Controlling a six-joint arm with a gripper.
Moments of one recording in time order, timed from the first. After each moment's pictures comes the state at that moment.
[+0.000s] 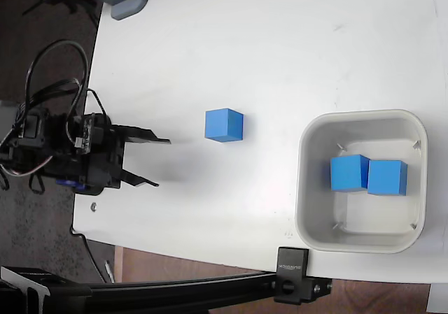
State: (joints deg) arm 2.8 173.7 173.1 44.6 0.4 3.6
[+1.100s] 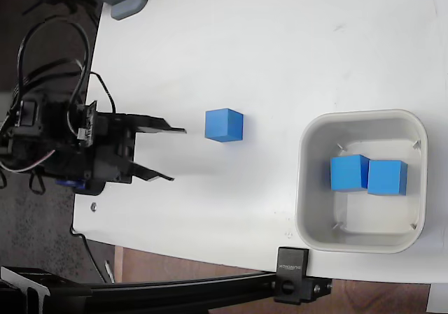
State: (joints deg) arm 0.4 140.1 154.2 27.0 1.1 6.6
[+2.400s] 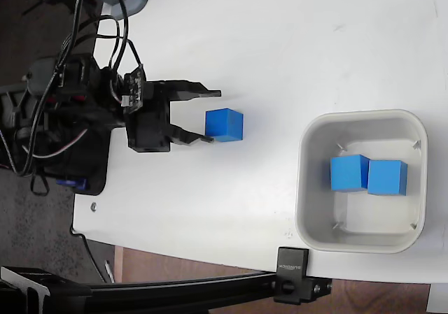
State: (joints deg) arm -10.7 120.6 152.1 11.0 5.3 12.8
